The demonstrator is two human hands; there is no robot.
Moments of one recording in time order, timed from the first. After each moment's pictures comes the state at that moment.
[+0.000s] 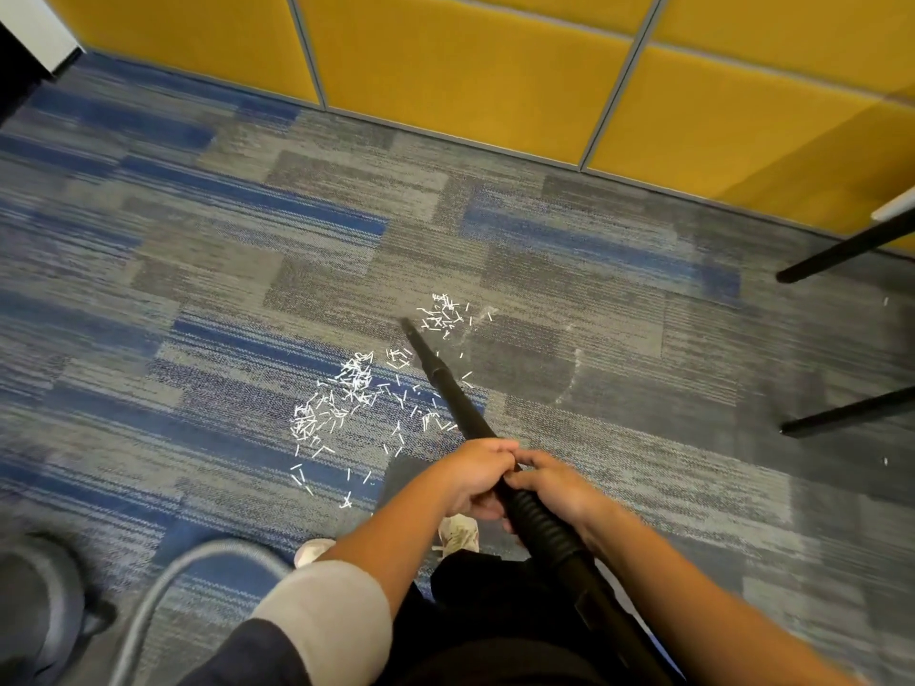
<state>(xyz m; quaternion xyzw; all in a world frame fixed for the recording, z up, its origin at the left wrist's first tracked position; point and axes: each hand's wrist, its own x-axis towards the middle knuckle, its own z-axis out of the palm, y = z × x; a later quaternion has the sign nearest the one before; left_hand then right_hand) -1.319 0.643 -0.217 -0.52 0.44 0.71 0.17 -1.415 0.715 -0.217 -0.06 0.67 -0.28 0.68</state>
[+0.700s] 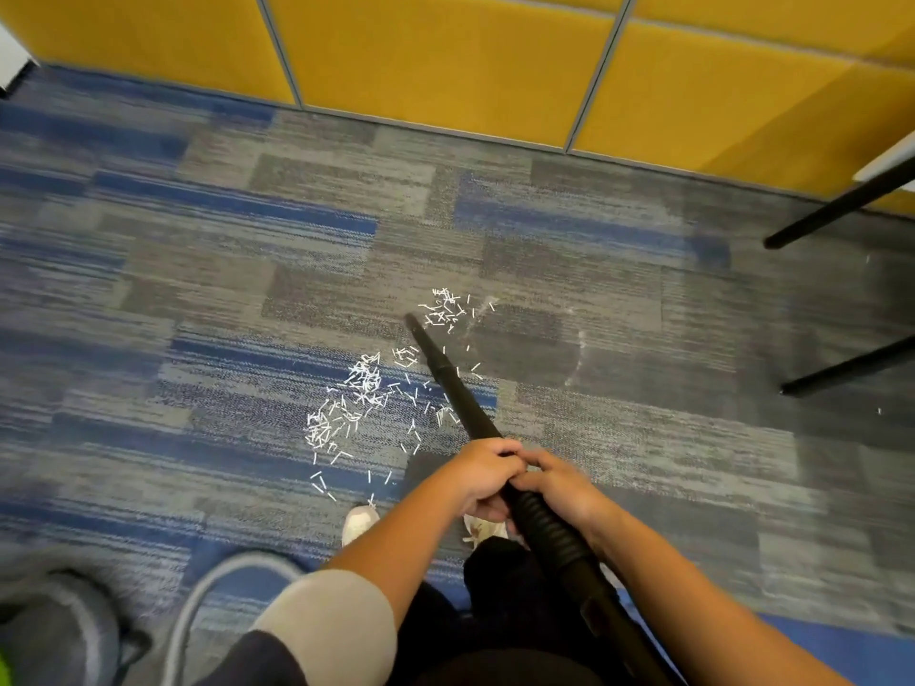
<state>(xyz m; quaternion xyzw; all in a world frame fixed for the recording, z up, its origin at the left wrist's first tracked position) -1.267 0.621 -0.222 -0.50 0.45 0.71 0.18 -1.355 0.700 -0.197 -0.02 0.65 -0.34 0.68</state>
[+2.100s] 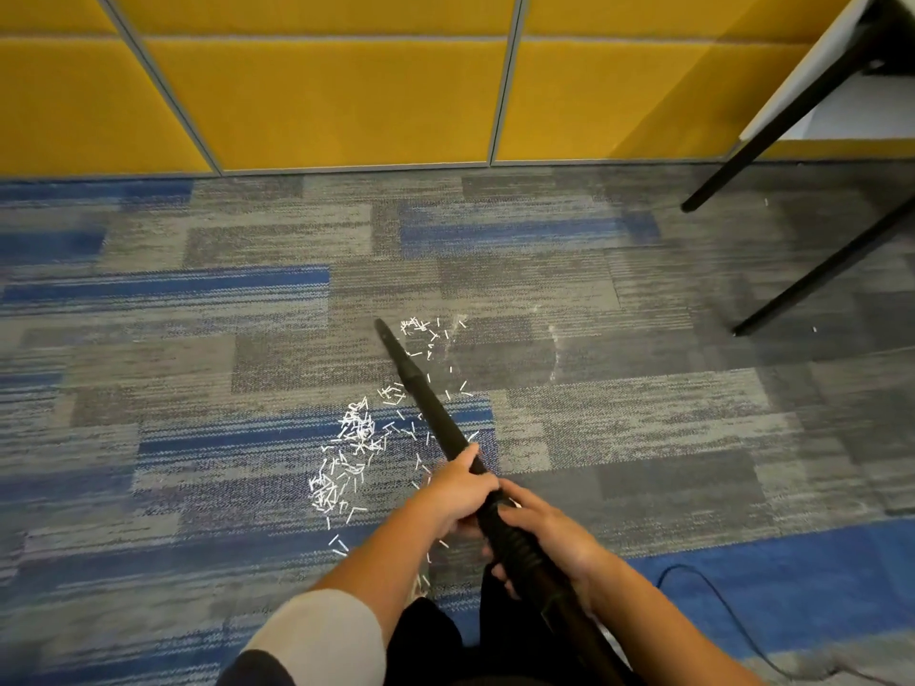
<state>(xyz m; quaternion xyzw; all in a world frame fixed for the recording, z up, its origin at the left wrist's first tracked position) -1.209 0.561 -0.231 -0.47 0.52 0.67 0.24 -1.262 0.685 -0.195 0.08 0.60 -0.44 0.66</state>
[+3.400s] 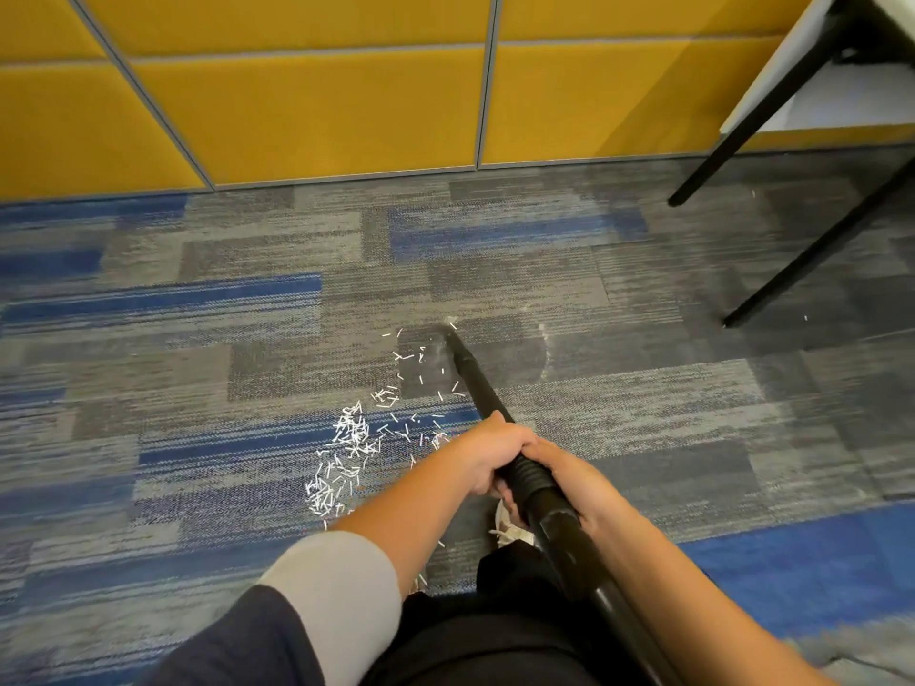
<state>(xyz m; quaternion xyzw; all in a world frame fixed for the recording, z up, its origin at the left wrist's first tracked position) -1.279 0.589 -0.193 -0.46 0.49 0.70 0.25 -1.308 0.685 -0.156 0.22 0.53 -0.55 0.61</state>
